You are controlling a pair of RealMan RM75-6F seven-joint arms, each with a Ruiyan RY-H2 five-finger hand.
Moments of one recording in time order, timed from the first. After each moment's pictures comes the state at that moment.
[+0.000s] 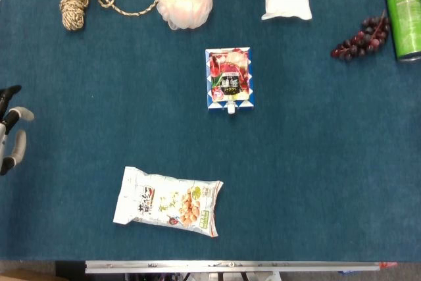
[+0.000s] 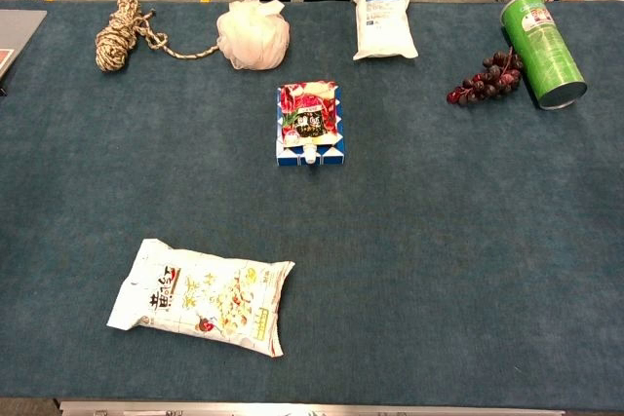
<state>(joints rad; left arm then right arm) -0.13 -1.21 0.01 -1.51 1.58 1.47 0.05 0.17 -1.34 0.06 -1.32 -1.71 1.67 -0.06</state>
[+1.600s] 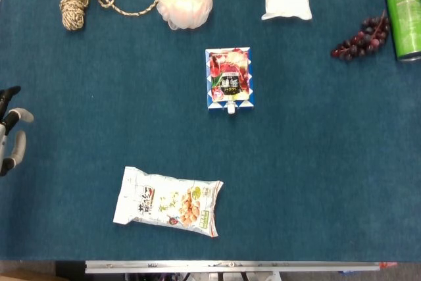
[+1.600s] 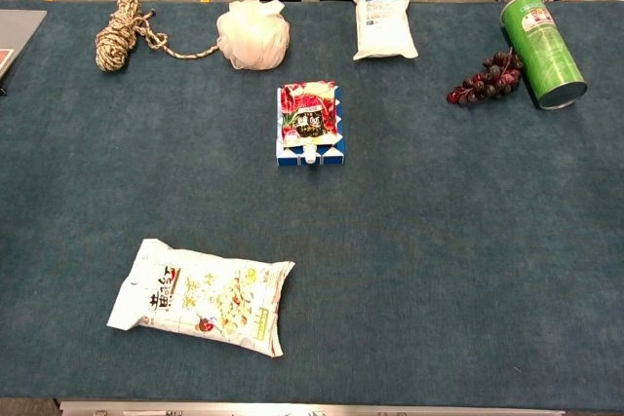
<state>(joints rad) -0.13 -1.21 0.01 -1.52 1.57 1.46 0.06 0.17 -1.36 0.09 -1.31 -1.71 1.71 -0.04</state>
